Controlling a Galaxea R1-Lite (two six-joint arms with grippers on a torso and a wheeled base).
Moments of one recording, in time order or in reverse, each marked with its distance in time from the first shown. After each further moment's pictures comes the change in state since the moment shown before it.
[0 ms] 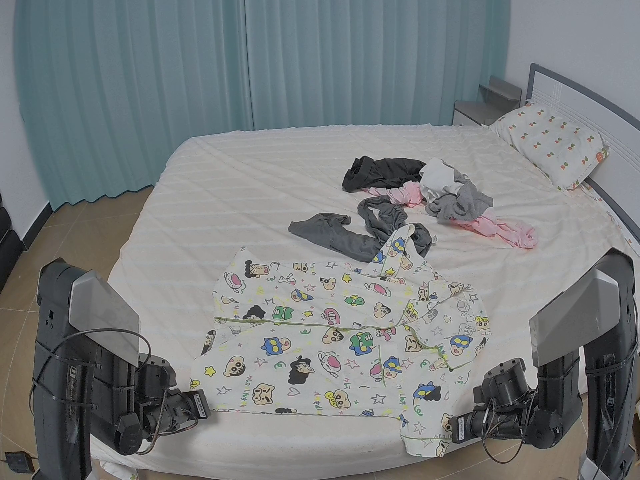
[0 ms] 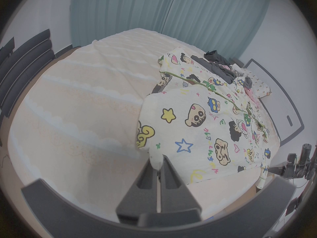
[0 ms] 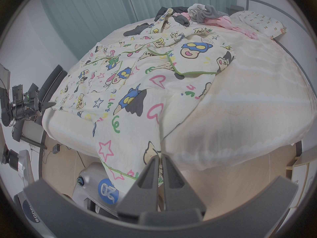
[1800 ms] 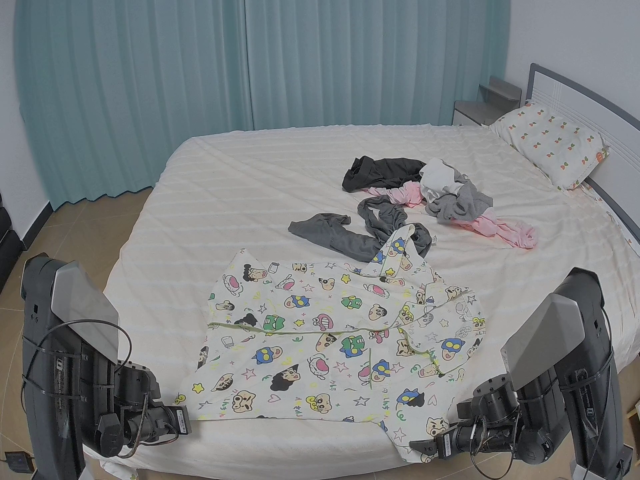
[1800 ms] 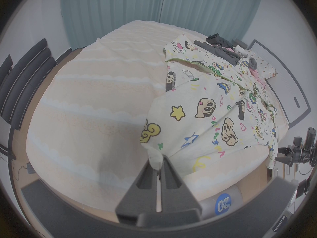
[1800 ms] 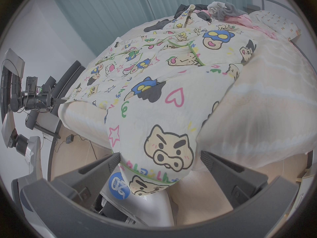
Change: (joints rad) left arm 0.093 -0.041 0.111 0.051 -0.009 0.167; right arm 0.081 0.141 0.042 -0.233 0.110 0.003
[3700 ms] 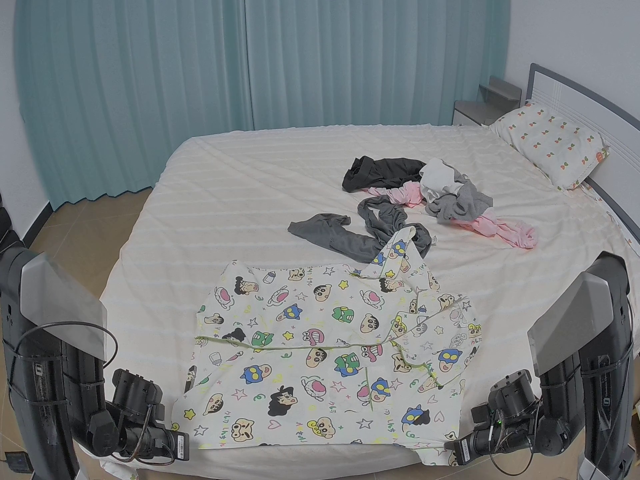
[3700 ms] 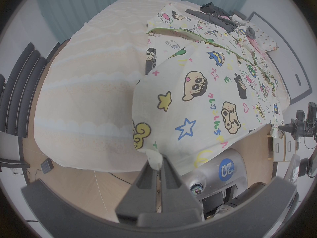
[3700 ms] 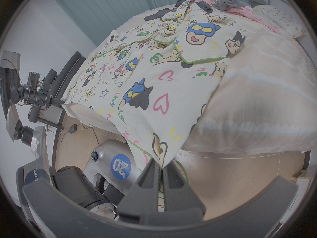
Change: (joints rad) left arm -0.067 -0.166 0.009 0.428 -0.010 0.072; right arm -0.086 -0.111 0.068 0.180 0.082 -0.102
